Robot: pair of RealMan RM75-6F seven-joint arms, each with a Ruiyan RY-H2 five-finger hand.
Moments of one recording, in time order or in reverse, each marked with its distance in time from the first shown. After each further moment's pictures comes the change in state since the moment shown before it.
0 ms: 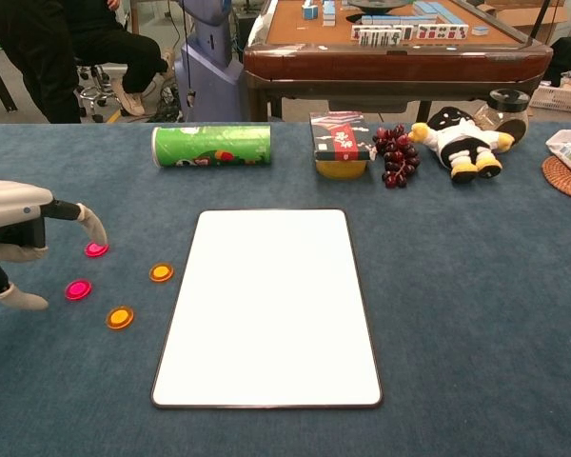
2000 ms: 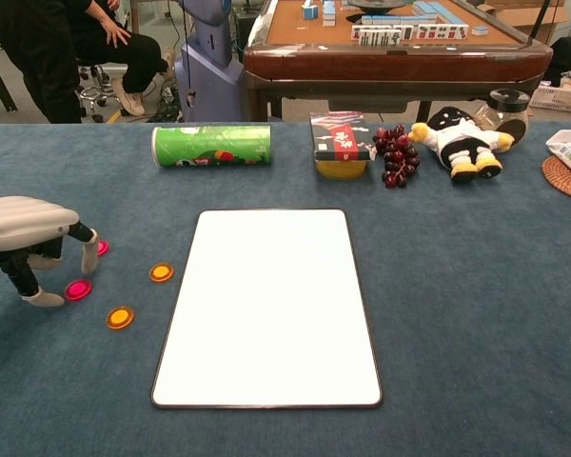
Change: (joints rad) left arm -0.127 -0.152 0.044 0.156 -0.314 -0.014 0.243; right arm 0.017 -0.009 -0.005 0.004 0.005 -0.041 -0.011
